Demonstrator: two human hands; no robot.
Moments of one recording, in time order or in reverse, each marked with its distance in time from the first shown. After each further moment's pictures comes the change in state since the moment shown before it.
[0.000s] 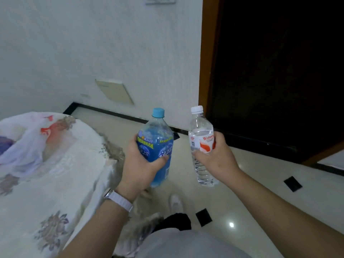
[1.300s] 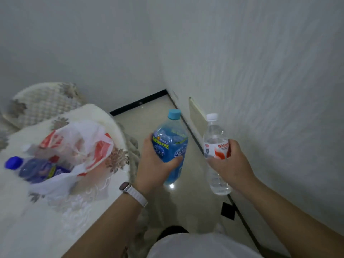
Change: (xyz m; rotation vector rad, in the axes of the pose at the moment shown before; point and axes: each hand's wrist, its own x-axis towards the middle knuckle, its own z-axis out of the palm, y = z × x) left_hand 0.499 -0.041 -0.136 0.007 0.687 -0.238; right_hand 0.558 -0.262 0.283 -0.144 -0.692 -0.250
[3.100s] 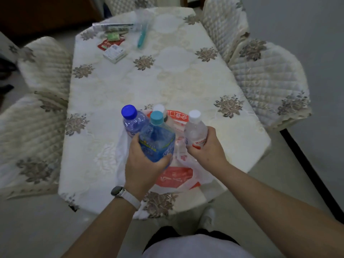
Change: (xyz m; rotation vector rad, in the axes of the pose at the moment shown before) left_hand 0.191 -0.140 -0.201 0.141 1.682 -0.811; right_hand 0.274 -0.238 0.549 -0.441 -1.594 -0.750
